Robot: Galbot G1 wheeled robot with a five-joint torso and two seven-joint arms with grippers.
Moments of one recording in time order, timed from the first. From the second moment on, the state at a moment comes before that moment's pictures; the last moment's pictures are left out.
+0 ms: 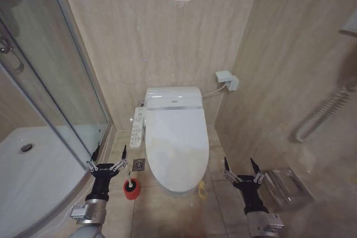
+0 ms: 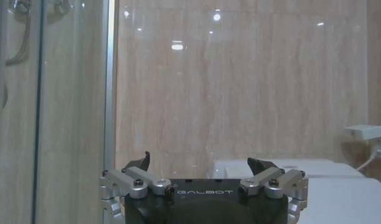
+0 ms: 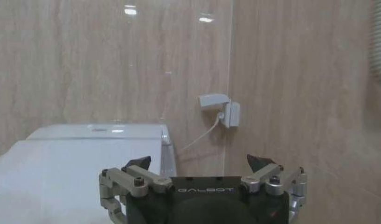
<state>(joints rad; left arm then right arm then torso) 1.54 -1.34 -0.54 -2.06 -0.19 -0.25 -0.08 -1.68 1.61 0.65 2.10 0.02 0.21 -0.01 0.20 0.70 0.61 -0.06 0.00</state>
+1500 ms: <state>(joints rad) 1.54 -1.34 -0.54 -2.06 -0.19 -0.25 -0.09 -1.49 1.48 0.49 1.53 -0.13 0.21 0.07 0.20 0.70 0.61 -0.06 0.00</state>
